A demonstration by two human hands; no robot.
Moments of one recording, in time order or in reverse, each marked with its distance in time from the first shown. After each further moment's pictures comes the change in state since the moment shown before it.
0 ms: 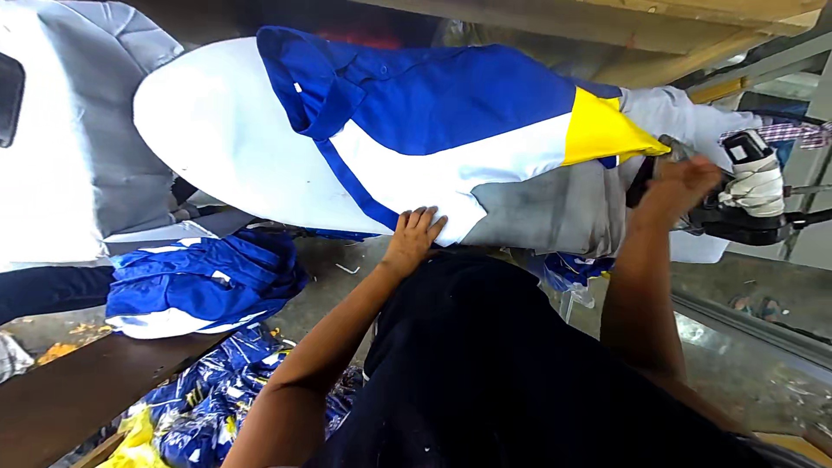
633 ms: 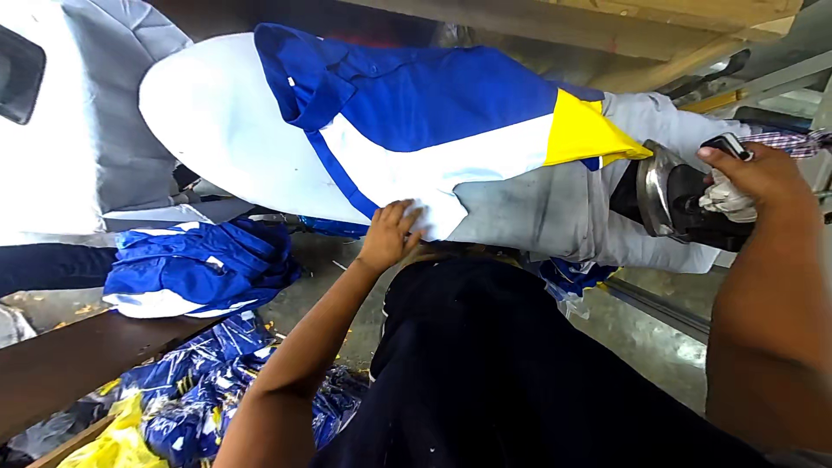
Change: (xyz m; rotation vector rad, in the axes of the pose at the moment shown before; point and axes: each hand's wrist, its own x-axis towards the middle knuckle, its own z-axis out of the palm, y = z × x) left_hand -0.010 0.009 -0.001 -0.103 0.188 -0.117; right_hand 0.147 -0.010 -0.107 -0.836 -0.598 0.082
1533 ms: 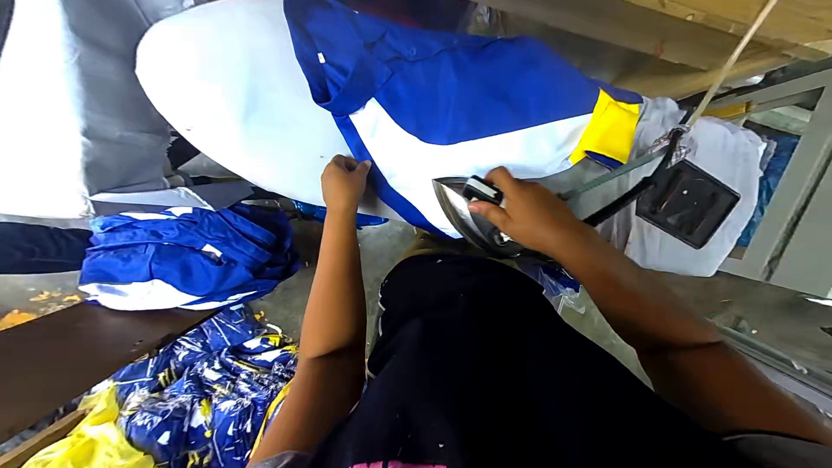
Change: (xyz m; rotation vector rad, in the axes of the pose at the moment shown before) left_hand 0.029 -0.096 -0.085 -0.433 0.159 -1.002; right_hand -0.202 -0.302 0.151 -0.187 -0.482 -0.701
